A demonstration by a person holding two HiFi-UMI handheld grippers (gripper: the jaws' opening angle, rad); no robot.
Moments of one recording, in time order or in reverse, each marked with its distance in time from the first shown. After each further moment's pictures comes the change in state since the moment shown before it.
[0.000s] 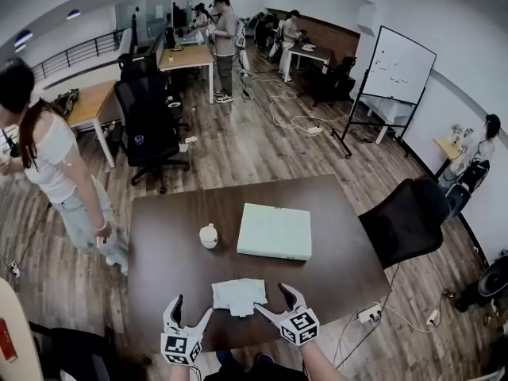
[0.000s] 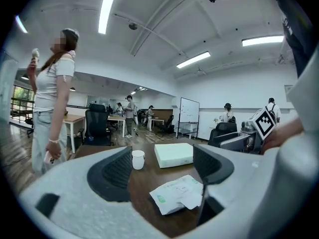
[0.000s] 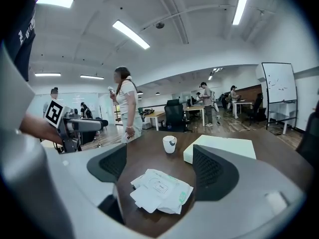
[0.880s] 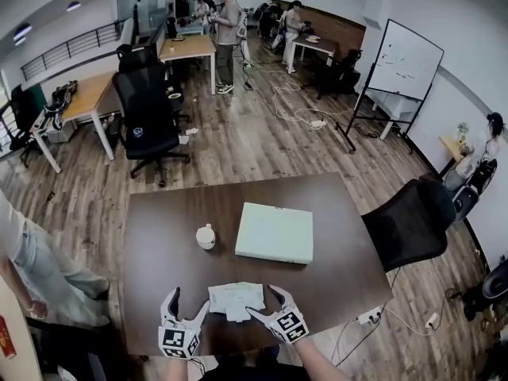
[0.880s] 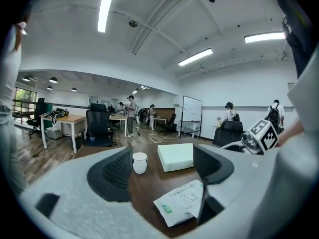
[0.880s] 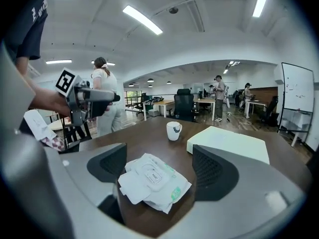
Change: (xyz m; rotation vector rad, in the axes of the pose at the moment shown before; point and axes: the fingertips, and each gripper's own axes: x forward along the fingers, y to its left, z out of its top) left arm 0.057 0.013 0.002 0.001 0.016 0.025; right arm 0.050 -0.021 -0.053 -0.114 0.144 0.102
